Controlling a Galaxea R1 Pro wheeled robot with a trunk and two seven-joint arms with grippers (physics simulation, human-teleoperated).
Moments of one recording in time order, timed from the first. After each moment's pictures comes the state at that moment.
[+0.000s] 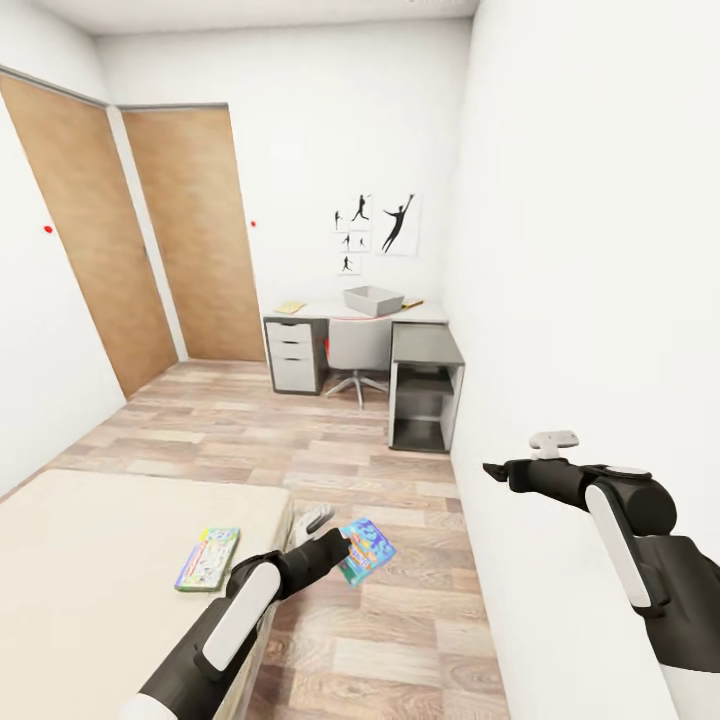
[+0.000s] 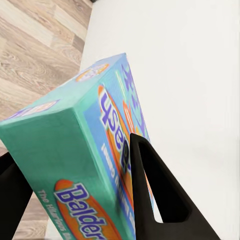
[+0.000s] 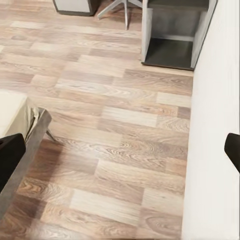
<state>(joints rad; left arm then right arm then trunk) -0.45 -0.04 -0.36 -1.08 1.06 0.49 0.17 -0.52 -0.26 -0.02 -1.60 -0.20 1.03 0.22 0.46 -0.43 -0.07</state>
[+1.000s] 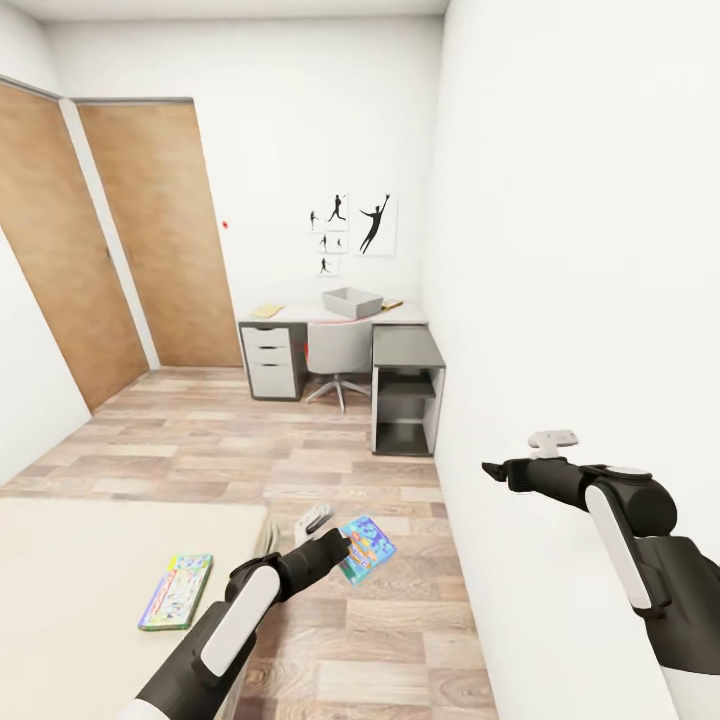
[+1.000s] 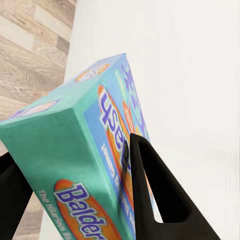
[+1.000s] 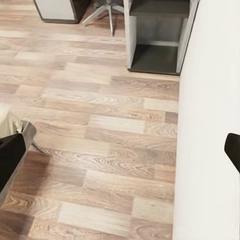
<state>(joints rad) -0.43 -0.04 -0.37 -1.10 1.06 0.47 0.15 -0.52 -0.26 -0.01 -1.61 -0.20 1.03 0.23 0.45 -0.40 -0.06</state>
